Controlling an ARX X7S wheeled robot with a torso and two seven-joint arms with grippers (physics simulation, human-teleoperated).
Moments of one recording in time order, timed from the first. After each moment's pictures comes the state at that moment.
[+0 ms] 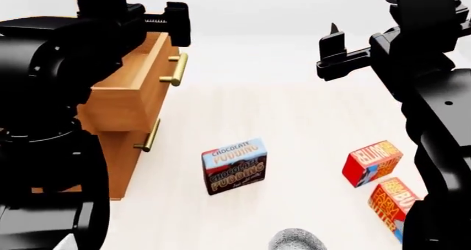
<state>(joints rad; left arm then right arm) -1.35 -0.12 0.07 -0.11 -0.26 -1.35 -0.01 1.12 0.33 -0.16 -0.54 0.14 1.50 -0.09</state>
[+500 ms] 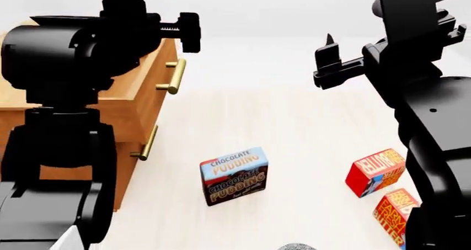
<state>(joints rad) -1.42 -0.08 0.11 -0.43 -0.24 -1.22 -0.01 1.07 0.36 -0.20 -0.50 0.14 1.43 -0.08</state>
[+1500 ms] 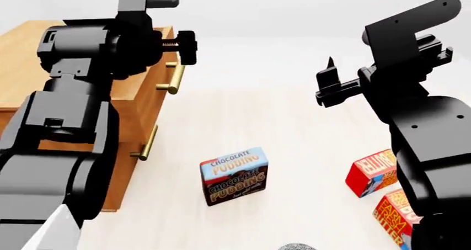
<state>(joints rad) -1.60 -0.05 0.15 -1.08 -0.22 -0.92 -0.03 0.96 0.41 -0.24 -0.42 0.12 1.30 -0.06</state>
